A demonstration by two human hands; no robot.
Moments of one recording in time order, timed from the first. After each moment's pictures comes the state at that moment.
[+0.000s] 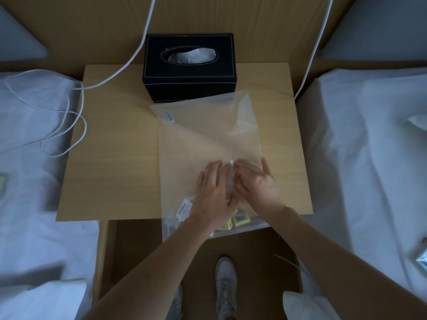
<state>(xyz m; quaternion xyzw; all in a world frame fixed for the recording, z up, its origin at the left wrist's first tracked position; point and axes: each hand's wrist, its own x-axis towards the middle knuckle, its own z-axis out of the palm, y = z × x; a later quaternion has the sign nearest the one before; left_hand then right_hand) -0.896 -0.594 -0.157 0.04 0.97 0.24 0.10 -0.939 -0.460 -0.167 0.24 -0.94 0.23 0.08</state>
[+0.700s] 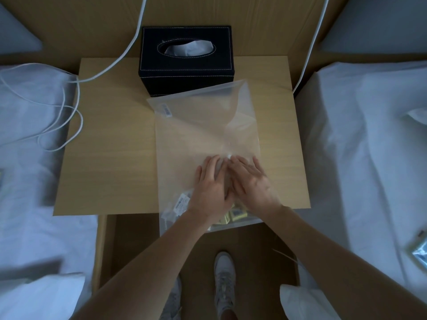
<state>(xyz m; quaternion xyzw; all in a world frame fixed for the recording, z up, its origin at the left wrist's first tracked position) -0.897 -0.593 -0.157 0.05 0.97 0.24 0.09 -0.927 -0.458 -0.170 0.26 -0.93 0.25 0.03</state>
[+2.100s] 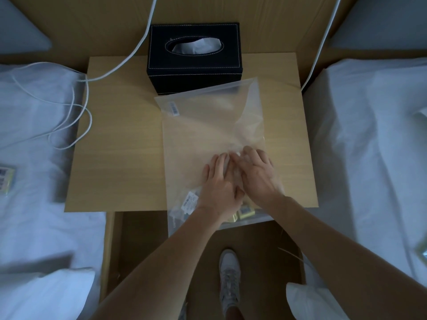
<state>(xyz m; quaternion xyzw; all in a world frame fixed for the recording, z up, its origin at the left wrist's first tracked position) -0.896 -0.587 -0.148 0.05 0.97 0.19 0.12 -0.940 -0.466 -0.154 0.22 -0.96 0.16 -0.09</state>
